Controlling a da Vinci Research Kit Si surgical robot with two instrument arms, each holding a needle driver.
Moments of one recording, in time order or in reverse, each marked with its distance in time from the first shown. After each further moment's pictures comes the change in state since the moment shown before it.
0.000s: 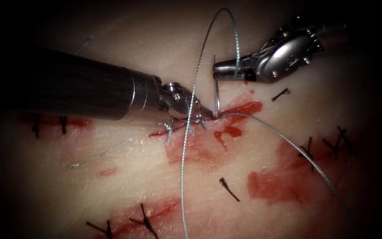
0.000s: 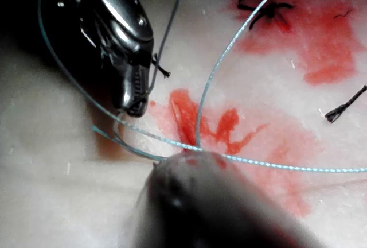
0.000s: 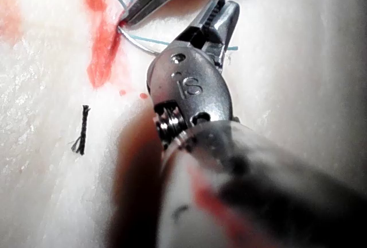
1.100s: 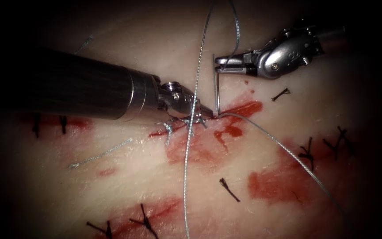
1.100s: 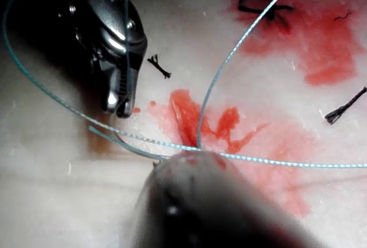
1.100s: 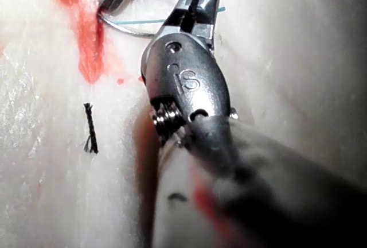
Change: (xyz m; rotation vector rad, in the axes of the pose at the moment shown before) right arm -0.001 0.000 -0.001 -0.104 -0.045 0.249; left arm 0.000 0.000 0.000 0.008 0.013 -0.001
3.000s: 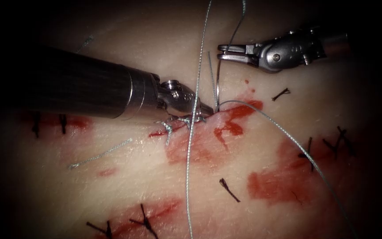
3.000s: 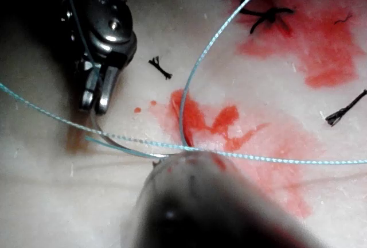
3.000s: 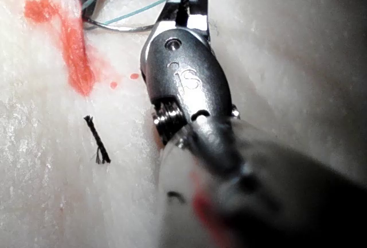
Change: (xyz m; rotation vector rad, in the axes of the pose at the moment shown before) right arm -0.001 0.002 0.000 -0.148 -0.003 0.172; left arm 0.000 0.000 0.000 0.011 0.021 0.003
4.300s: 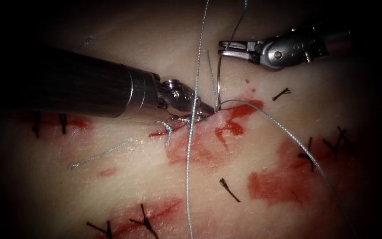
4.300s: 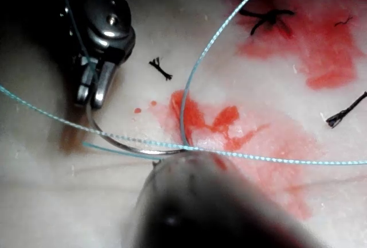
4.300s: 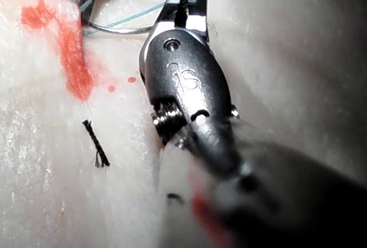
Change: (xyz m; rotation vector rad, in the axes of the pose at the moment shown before) right arm 0.001 0.002 0.000 -0.060 -0.022 0.066; left arm 0.000 0.000 0.000 0.006 0.002 -0.002
